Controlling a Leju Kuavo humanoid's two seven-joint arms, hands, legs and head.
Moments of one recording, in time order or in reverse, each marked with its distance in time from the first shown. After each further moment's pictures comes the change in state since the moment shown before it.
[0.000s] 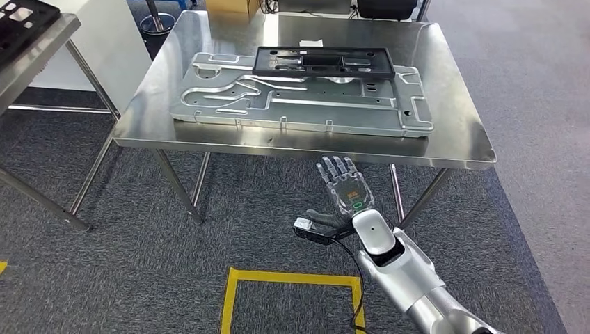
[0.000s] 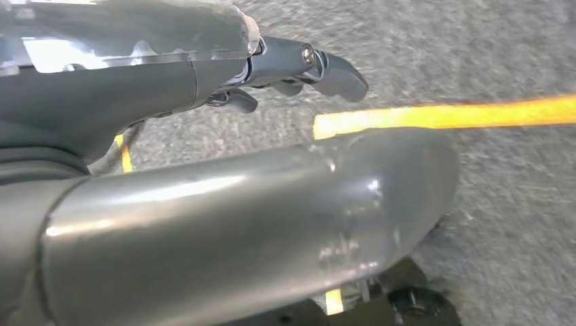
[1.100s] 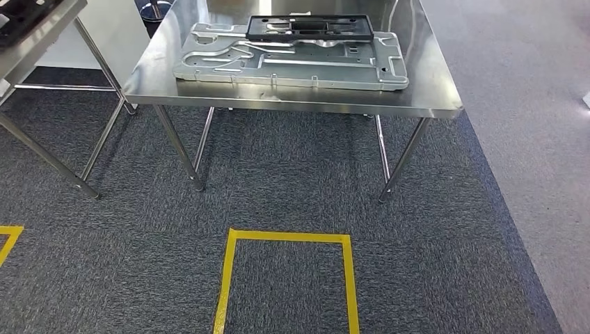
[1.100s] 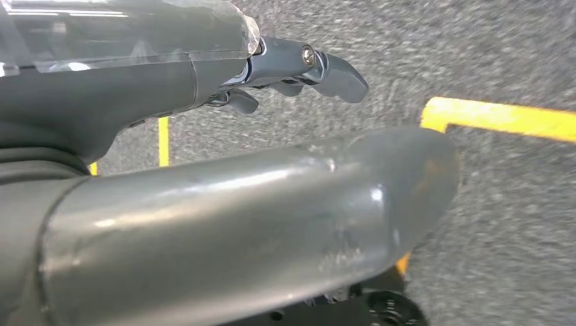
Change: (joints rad) left arm 0.027 -0.033 0.127 -0.001 0.100 0.037 -0.020; right arm 0.588 0.330 -1.584 0.304 -0.829 -0.068 -0.714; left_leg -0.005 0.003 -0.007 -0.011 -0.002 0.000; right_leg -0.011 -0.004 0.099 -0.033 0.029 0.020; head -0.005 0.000
